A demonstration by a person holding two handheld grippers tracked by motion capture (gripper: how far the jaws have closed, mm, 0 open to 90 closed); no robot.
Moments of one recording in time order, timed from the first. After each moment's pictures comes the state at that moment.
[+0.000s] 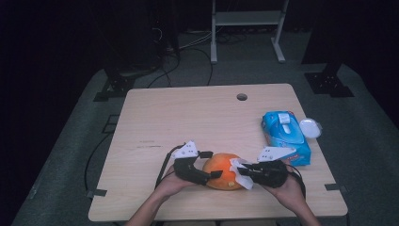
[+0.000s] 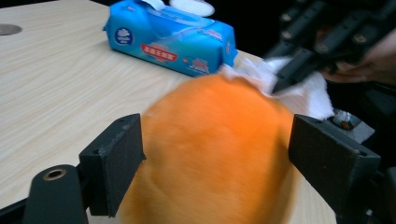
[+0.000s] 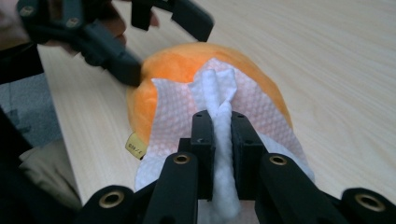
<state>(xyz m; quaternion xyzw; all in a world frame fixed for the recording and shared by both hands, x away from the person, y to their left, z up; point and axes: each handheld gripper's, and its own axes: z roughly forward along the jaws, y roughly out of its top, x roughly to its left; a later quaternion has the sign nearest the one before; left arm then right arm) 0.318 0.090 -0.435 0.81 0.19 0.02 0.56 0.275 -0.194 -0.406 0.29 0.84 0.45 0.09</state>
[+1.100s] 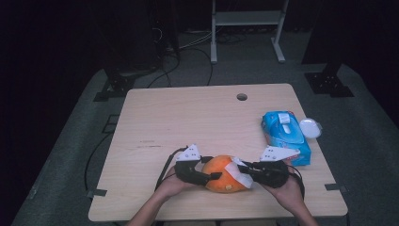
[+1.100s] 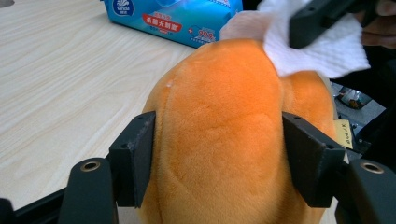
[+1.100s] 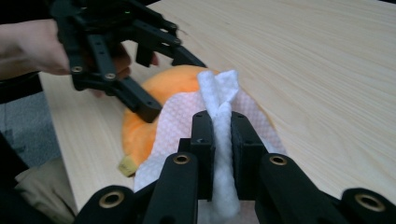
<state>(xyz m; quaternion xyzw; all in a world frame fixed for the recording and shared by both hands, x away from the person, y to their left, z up) 0.320 0.090 -0.449 0.83 0.19 0.02 0.53 0.272 -0.193 -0.403 0.30 0.82 0.47 0.10</state>
